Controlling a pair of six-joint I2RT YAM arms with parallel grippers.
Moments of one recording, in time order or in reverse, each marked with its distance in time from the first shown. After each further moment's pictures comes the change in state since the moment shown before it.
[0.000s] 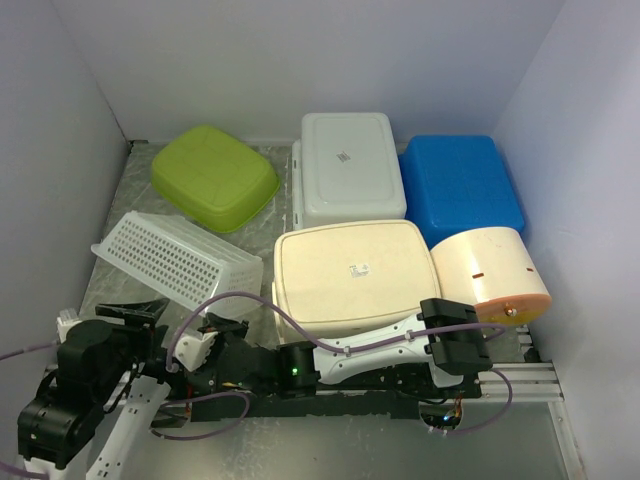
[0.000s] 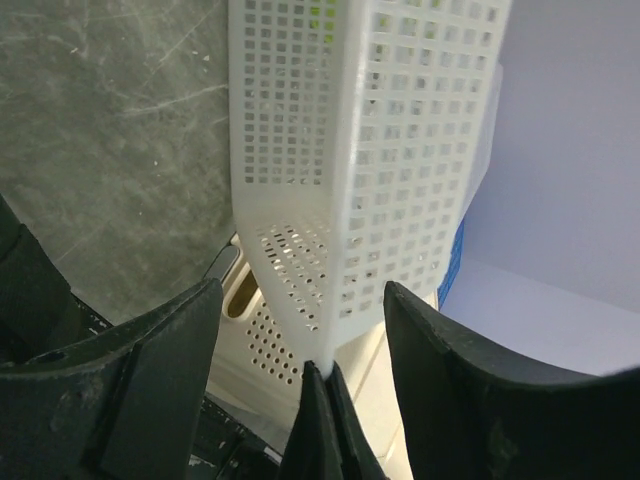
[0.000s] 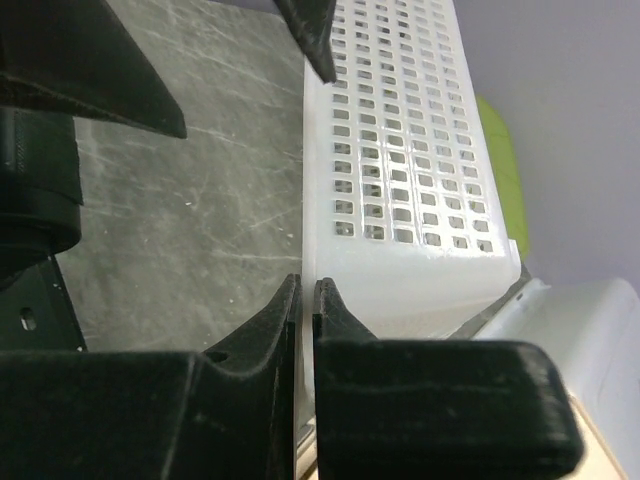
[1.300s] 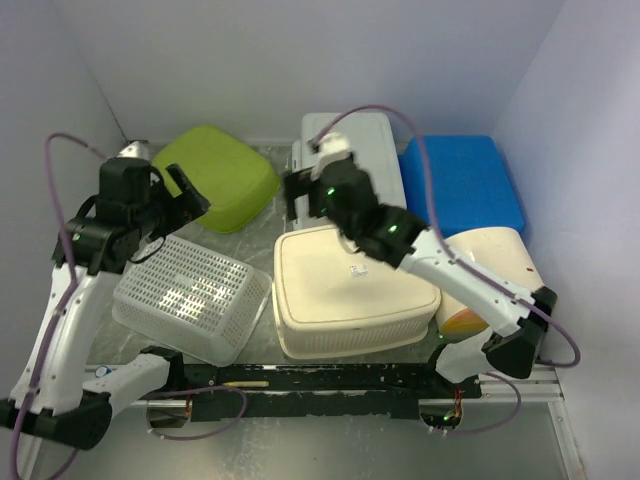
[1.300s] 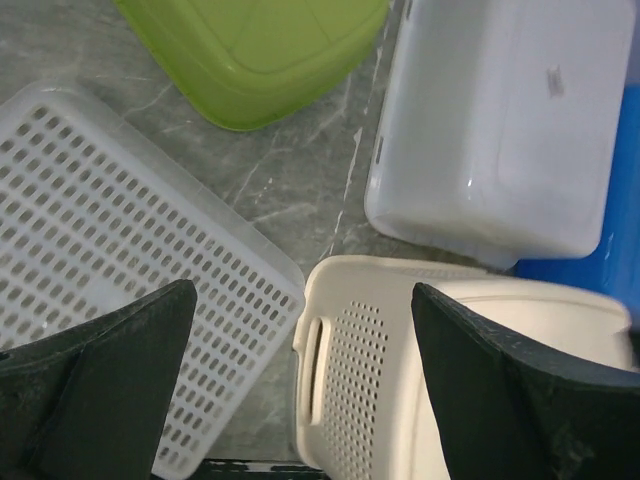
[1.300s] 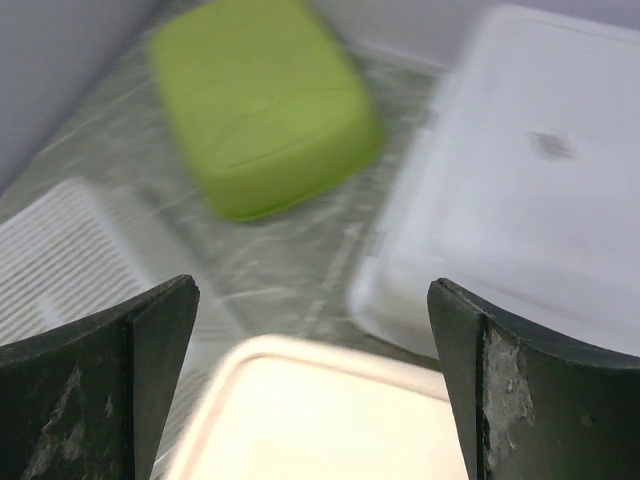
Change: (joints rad) left arm -0.003 0.880 0.494 0.358 0.054 0.803; right arm -0.643 -0.305 0.252 -0.622 -0.325 0.689
